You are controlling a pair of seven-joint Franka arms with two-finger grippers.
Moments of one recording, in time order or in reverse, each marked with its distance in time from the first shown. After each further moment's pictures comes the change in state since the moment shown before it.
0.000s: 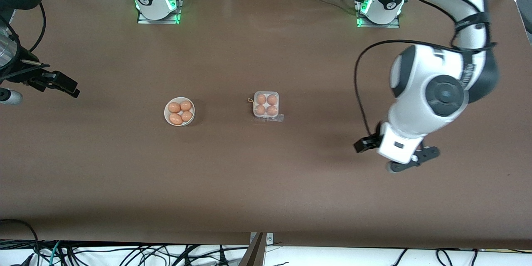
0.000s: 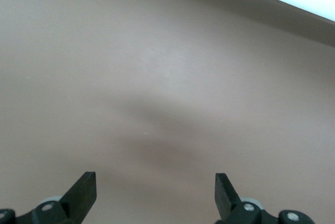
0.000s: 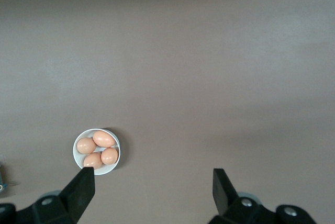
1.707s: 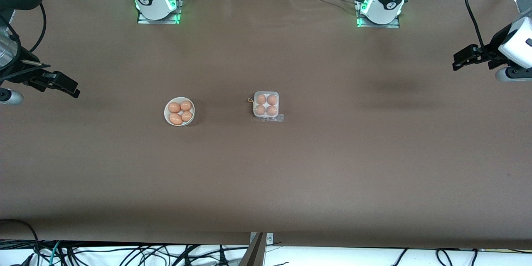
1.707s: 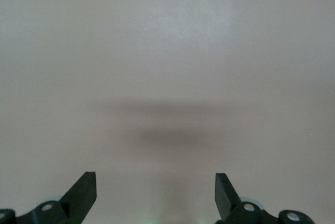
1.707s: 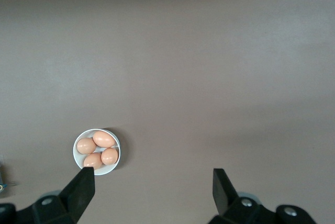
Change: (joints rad) left arm 0.405 -0.667 -0.271 -0.552 0.285 -0.180 0.465; right arm 0.000 0.001 0.001 -0.001 0.000 0.002 0.000
